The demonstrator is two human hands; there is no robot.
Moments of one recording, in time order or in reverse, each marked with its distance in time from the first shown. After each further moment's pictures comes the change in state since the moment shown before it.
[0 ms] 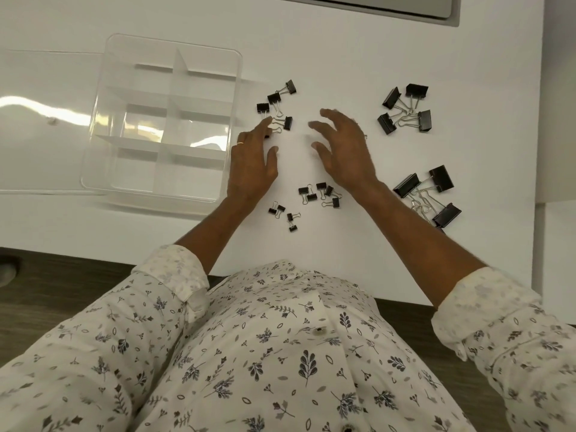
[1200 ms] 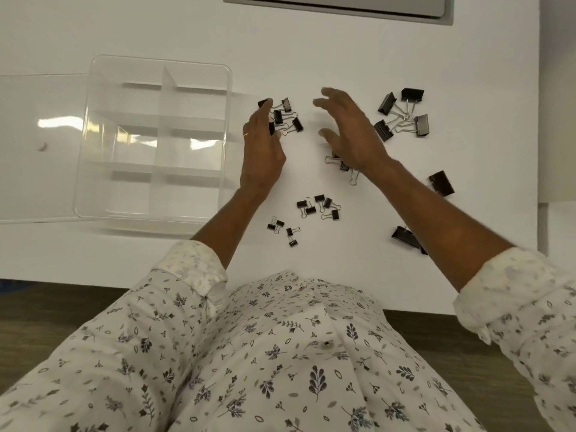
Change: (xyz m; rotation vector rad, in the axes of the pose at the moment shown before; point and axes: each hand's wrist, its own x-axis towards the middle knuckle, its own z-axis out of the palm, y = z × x) left_hand 0.055 0.020 0.022 -0.147 -0.004 -0.009; right_hand 0.048 0.031 -0.024 0.196 -0.087 0.038
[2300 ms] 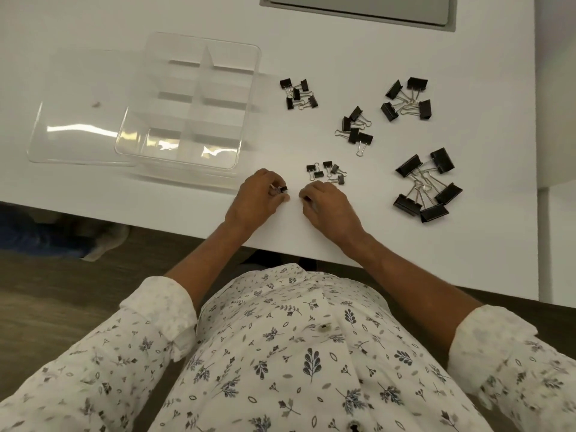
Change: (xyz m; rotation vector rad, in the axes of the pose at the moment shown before) left_hand -0.168 0.000 -0.059 0.173 -0.268 -0.070; right_hand -0.183 -0.079 0.082 -0.045 -0.004 -0.115
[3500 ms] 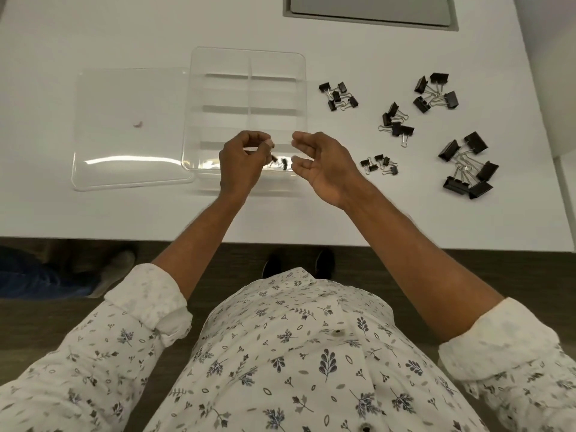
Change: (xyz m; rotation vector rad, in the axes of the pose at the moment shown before) left_hand 0.017 -0.084 -0.151 -0.659 0.232 -0.162; right_hand 0.119 -0.194 -0.001 1.487 0.159 0.889
